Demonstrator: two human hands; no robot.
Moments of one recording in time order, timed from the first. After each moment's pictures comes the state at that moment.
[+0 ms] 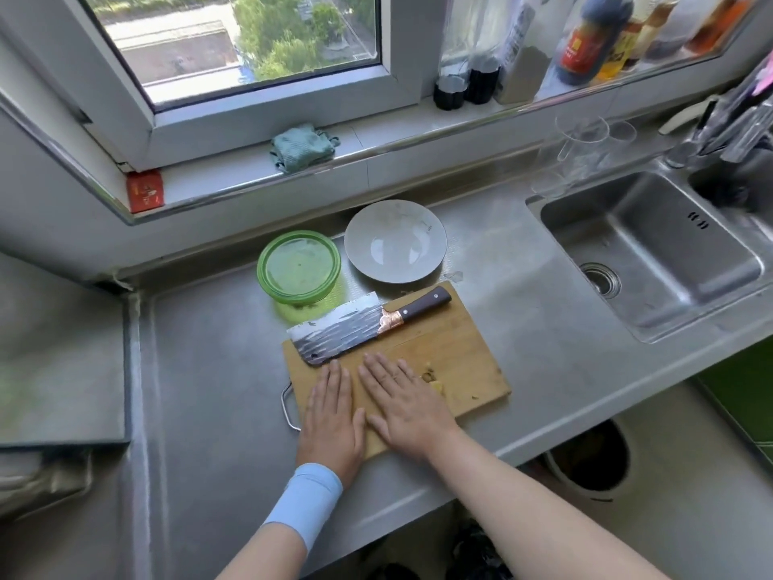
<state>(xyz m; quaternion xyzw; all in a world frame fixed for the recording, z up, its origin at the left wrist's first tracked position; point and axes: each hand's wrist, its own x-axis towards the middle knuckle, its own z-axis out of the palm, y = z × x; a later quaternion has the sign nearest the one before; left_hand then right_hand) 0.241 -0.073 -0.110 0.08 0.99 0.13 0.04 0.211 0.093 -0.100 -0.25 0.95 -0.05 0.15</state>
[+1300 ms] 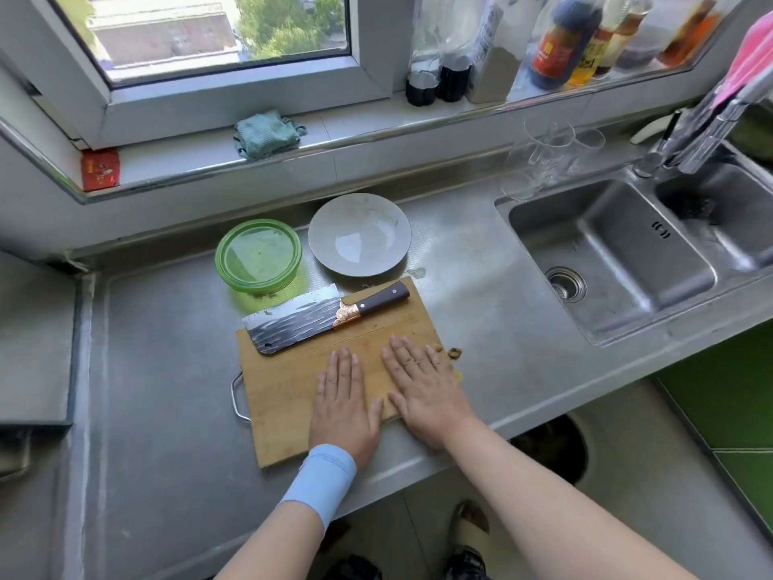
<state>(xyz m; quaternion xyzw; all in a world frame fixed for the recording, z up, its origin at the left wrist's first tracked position) 0.239 0.024 -0.103 0.05 0.99 0.08 0.10 0.214 0.195 -0.093 -0.20 0.97 0.00 0.12</state>
